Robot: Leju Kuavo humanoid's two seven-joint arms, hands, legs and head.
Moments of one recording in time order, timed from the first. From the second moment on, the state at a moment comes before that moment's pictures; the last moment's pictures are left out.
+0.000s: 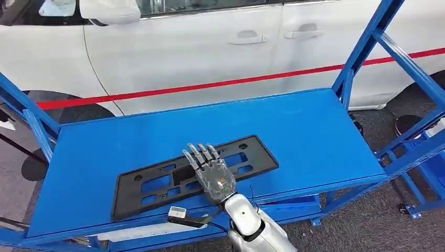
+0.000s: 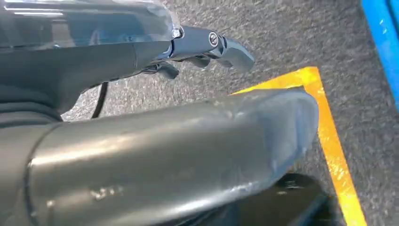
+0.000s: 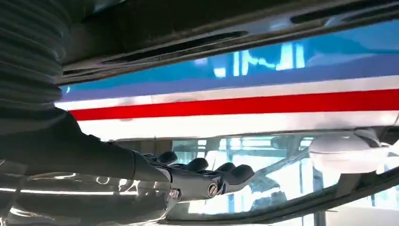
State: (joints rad) left arm -0.05 -0.13 1.01 -0.23 -1.23 0.06 -0.37; right arm -0.32 0.13 0.69 -1.16 1.54 -0.41 0.16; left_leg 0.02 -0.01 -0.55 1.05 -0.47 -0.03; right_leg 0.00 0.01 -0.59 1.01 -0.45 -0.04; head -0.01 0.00
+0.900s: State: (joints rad) left arm -0.05 -0.14 1.02 -0.23 -1.24 0.04 -0.37; right arm -0.37 0.12 0.68 -1.12 1.48 -0.29 0.14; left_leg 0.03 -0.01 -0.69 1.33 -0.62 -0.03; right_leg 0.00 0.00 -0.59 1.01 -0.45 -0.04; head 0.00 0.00
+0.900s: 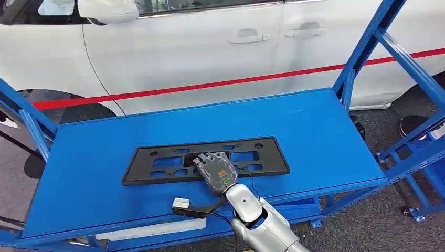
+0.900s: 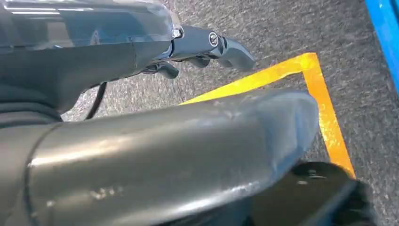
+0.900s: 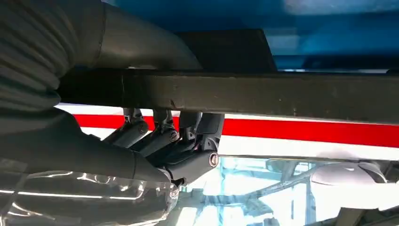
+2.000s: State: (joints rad) left arm -0.05 -0.17 1.08 -0.23 -1.23 0.06 -0.39; right arm -0.19 0.09 0.66 -1.62 0.78 -0.35 -0.16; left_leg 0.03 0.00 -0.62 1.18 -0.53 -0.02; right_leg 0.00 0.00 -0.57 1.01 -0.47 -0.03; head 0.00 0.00
